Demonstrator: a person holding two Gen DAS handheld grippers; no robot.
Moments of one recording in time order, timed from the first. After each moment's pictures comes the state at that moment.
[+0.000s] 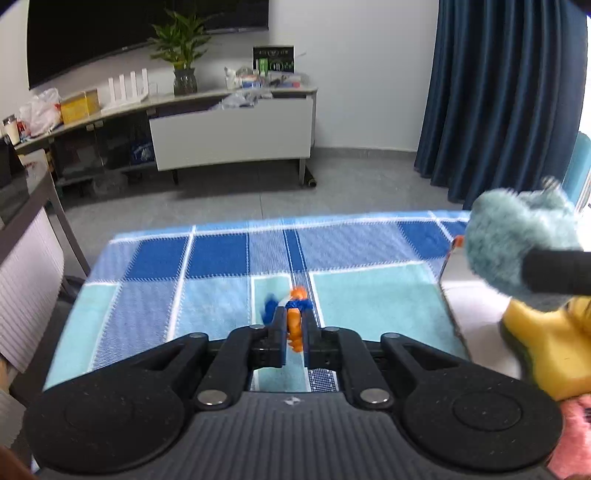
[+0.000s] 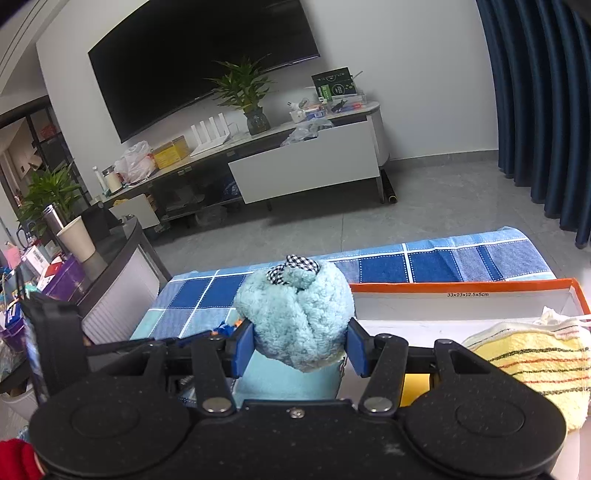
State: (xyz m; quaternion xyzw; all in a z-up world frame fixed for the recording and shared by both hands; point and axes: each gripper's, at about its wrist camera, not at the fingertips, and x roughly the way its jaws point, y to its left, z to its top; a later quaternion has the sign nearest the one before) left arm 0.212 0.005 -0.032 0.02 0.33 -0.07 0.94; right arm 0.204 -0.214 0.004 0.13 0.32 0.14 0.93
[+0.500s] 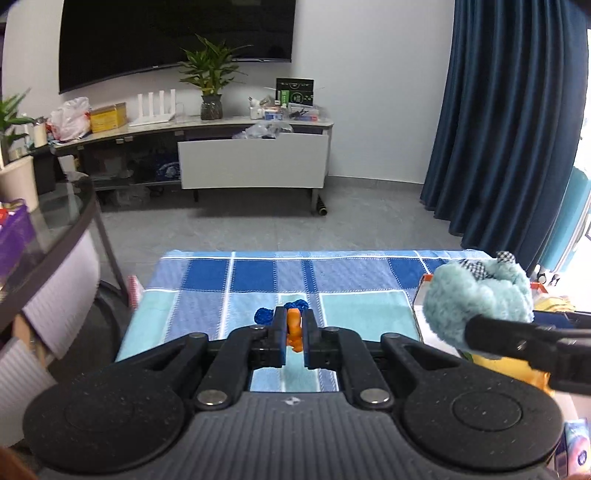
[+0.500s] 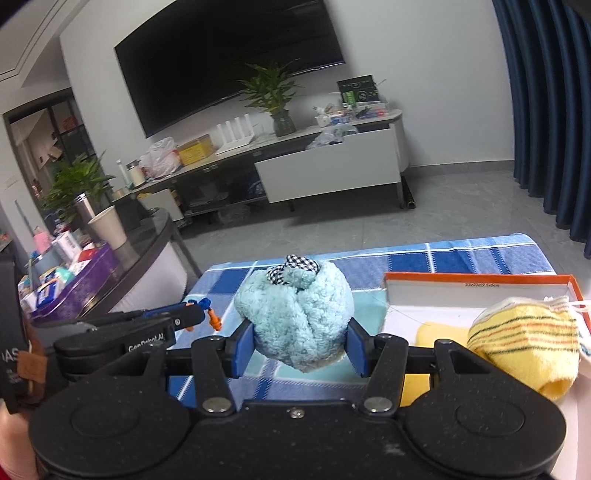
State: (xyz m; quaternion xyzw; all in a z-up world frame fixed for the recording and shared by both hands) left arm 0.154 0.018 0.026 0.00 0.30 -0.05 0.95; right arm 0.156 -0.194 0.030 0.11 0.32 0.18 0.93
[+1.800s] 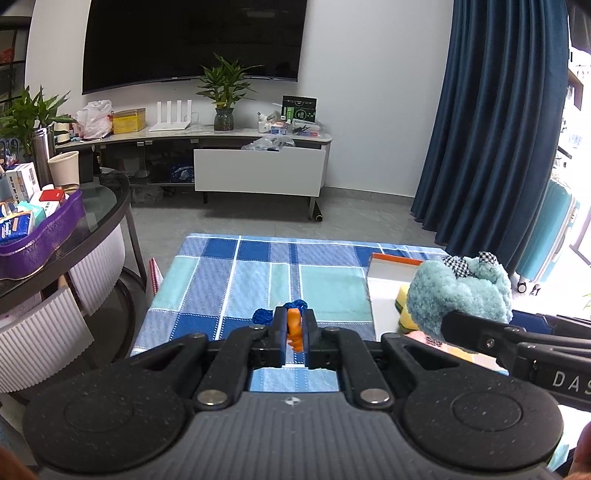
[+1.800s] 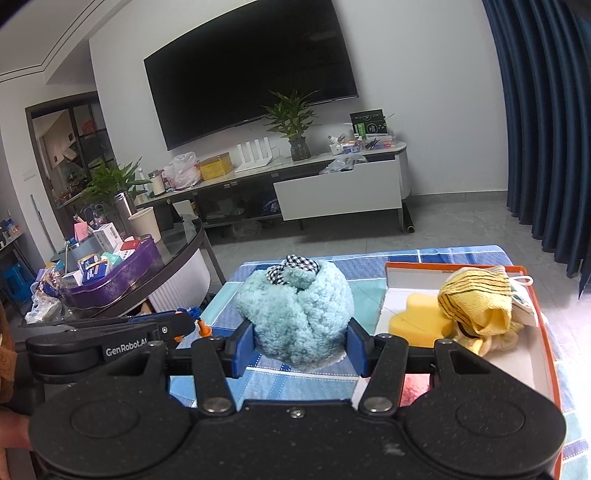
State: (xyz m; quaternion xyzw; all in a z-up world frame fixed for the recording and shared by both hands) left arm 0.044 0.016 0.055 -0.03 0.29 -0.05 0.96; right arm 0.026 -0.202 0.068 0.10 0.27 0.18 0.94
